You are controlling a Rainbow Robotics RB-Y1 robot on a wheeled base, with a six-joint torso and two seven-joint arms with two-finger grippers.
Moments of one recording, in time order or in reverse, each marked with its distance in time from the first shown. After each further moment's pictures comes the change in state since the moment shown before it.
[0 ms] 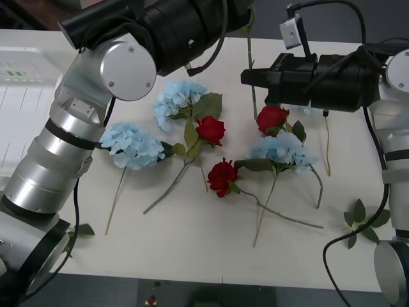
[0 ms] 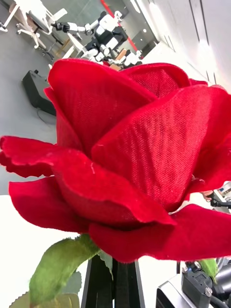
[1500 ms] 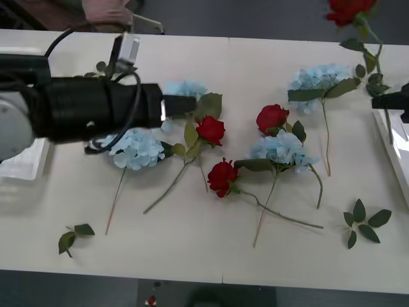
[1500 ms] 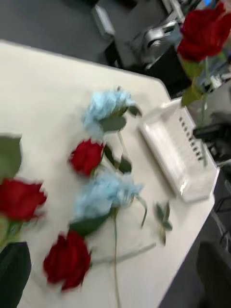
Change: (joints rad) right arm 0.121 -0.366 -0.334 0.000 0.175 0.362 -0.232; left arm 0.398 0.440 0.104 -0.436 0.298 0.426 0.000
